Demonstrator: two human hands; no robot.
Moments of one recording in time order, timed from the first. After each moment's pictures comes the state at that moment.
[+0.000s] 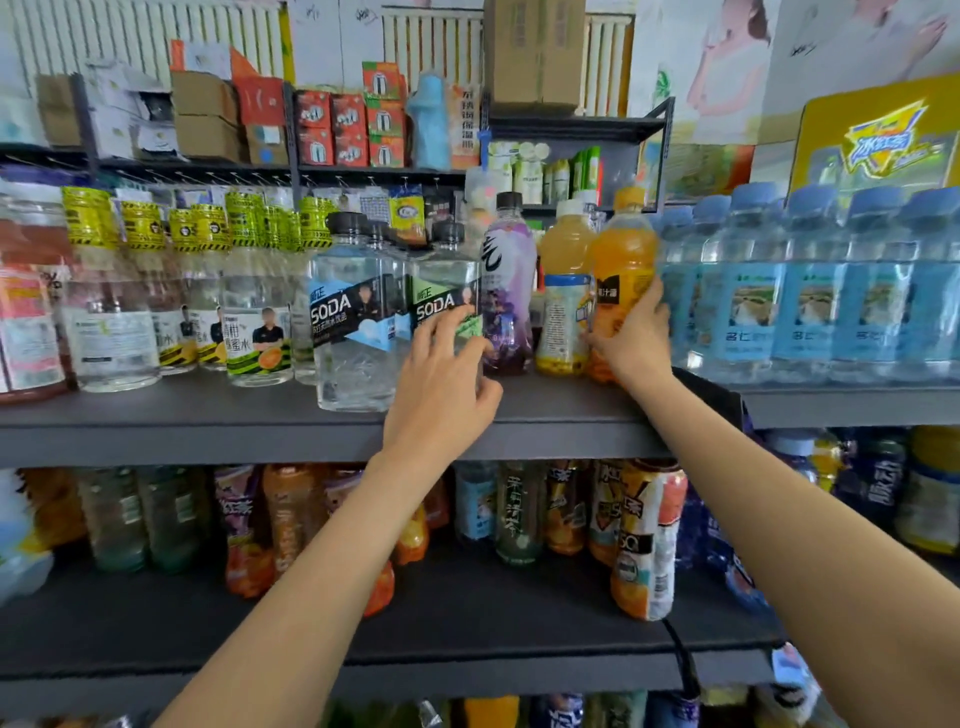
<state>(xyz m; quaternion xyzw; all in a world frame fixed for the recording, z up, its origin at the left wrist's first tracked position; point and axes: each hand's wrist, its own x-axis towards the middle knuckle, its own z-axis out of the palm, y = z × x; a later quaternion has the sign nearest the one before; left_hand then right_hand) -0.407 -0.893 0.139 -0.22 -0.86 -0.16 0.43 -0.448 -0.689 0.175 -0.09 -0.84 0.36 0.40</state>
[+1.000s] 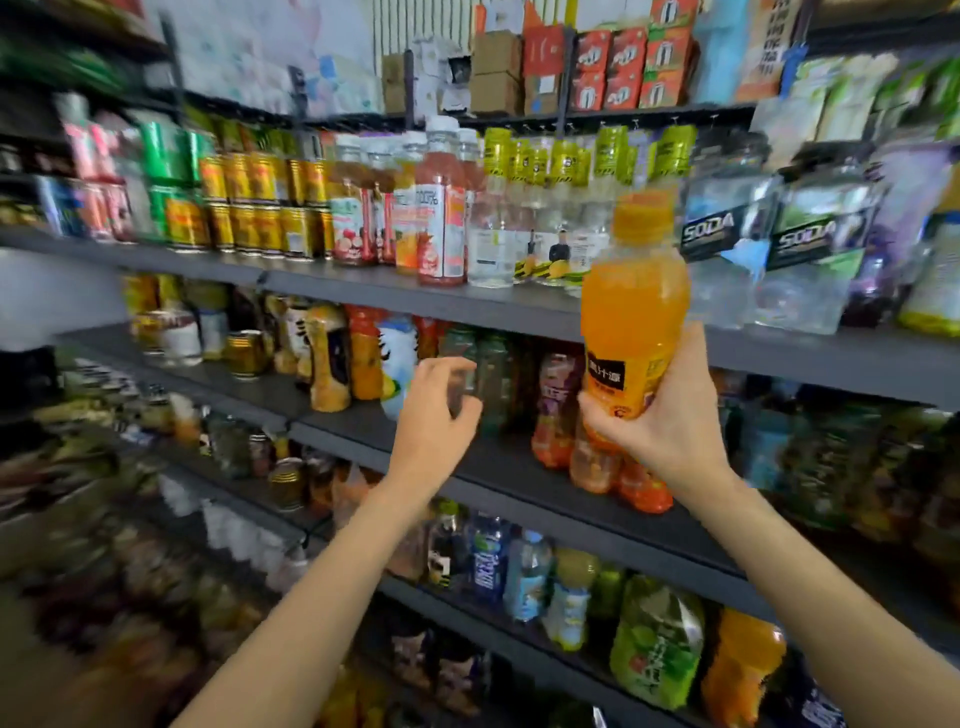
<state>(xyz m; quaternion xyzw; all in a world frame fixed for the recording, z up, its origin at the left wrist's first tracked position) -0.274 -1.156 0.041 0.00 -0.84 -0.38 0.40 -0.312 -0.949 0.076 0.34 -0.76 0.44 0.35</state>
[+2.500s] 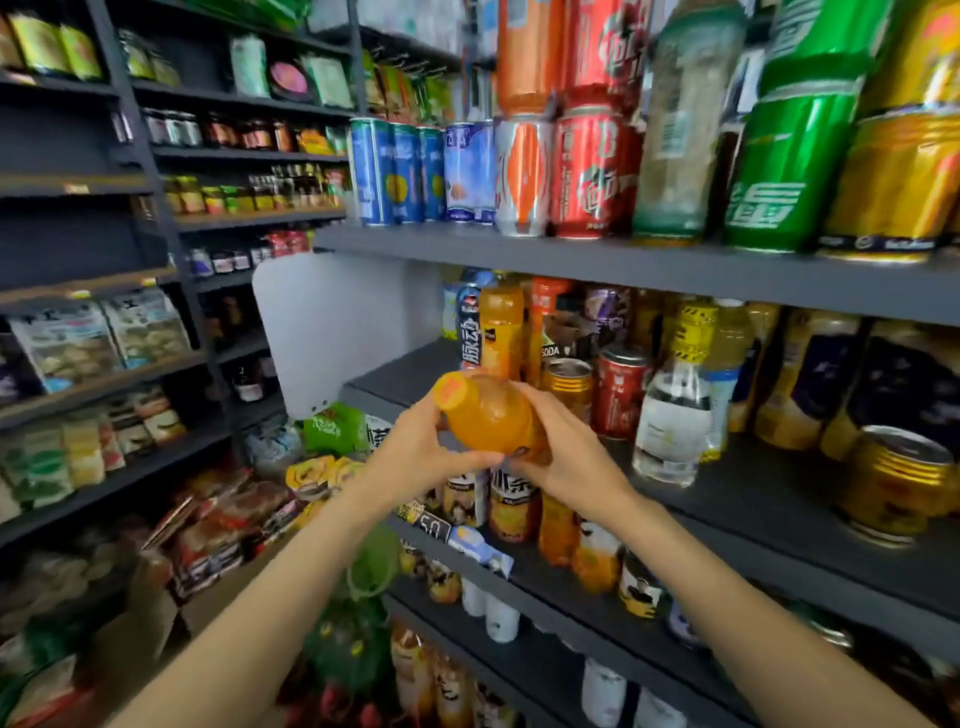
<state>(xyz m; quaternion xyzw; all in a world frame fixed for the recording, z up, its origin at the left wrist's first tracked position) -0.339 -2.112 -0.008 -0.02 -0.88 -0.42 0.23 -0.446 -1.958 -0.037 0.48 -0.78 0.38 0.10</state>
